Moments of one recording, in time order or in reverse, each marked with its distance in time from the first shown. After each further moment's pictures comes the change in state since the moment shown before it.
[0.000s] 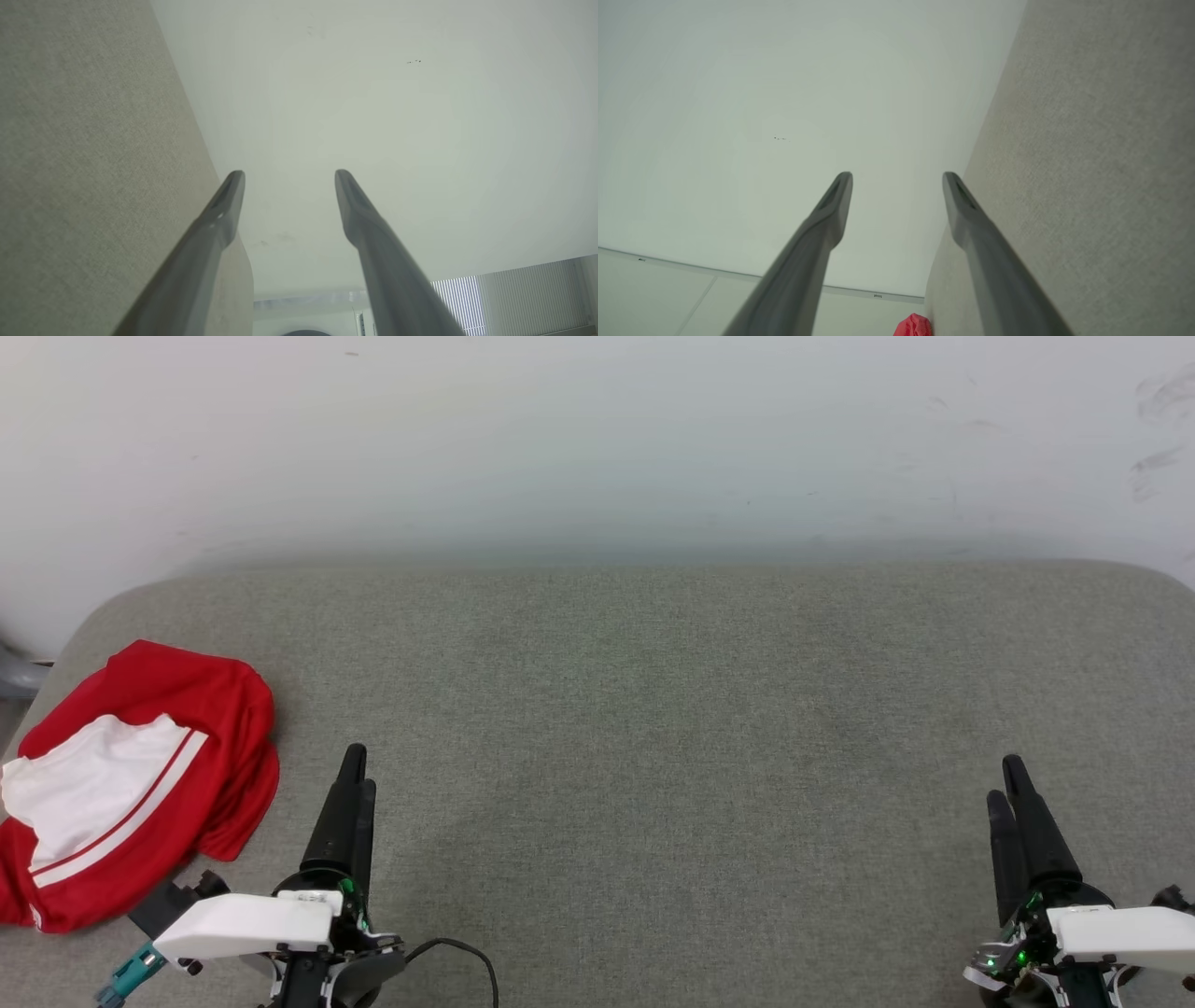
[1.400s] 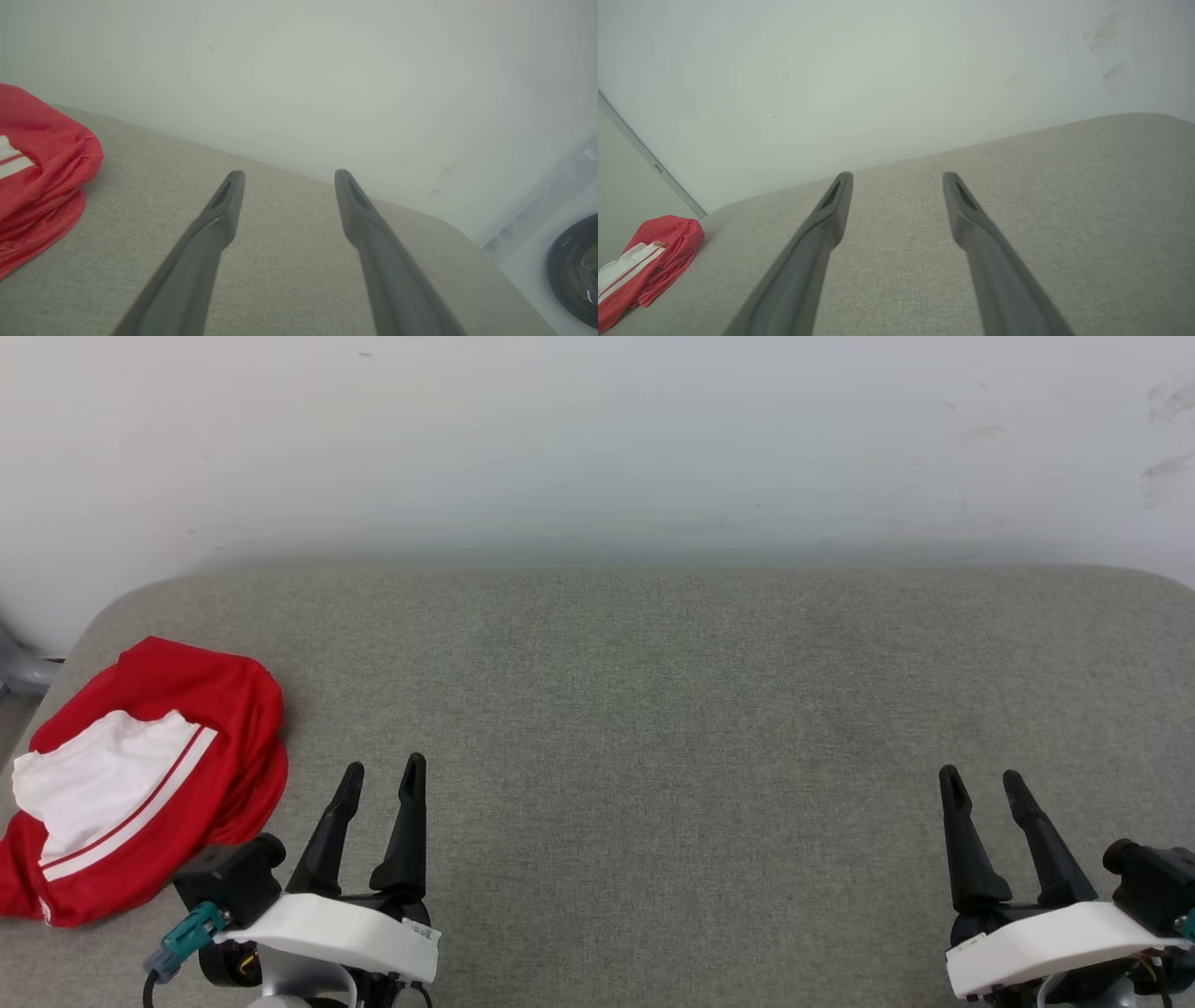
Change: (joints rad) left arm 0.021 0.015 -0.055 -0.045 1.042 -0.001 -0.158; right arm 0.041 0.000 0.015 -0.105 -1.115 0.000 -0.081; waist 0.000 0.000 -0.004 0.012
